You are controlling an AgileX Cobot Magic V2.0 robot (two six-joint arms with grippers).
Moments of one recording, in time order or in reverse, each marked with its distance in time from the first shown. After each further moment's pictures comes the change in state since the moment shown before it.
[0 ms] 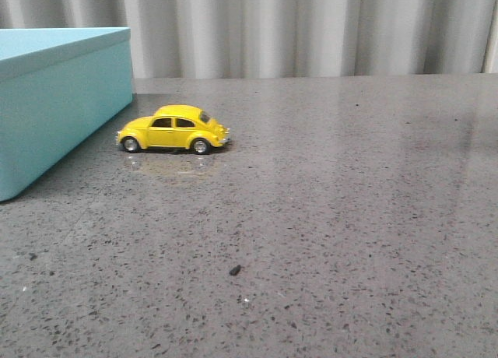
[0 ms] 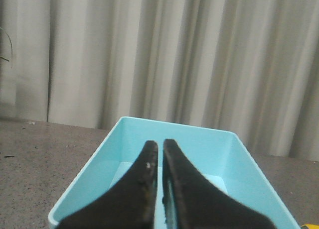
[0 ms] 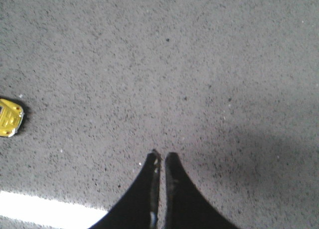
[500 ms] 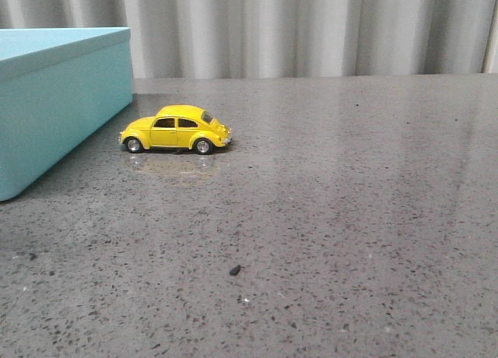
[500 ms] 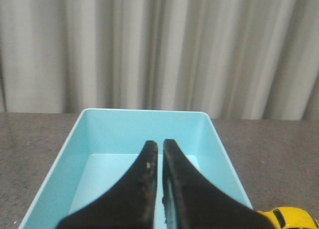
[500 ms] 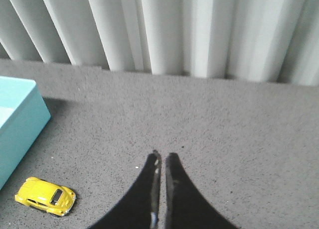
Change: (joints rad) left arm -0.155 0.398 -0.320 0.000 0.120 0.077; right arm 0.002 -0.303 0.099 -0.004 -0.278 0.000
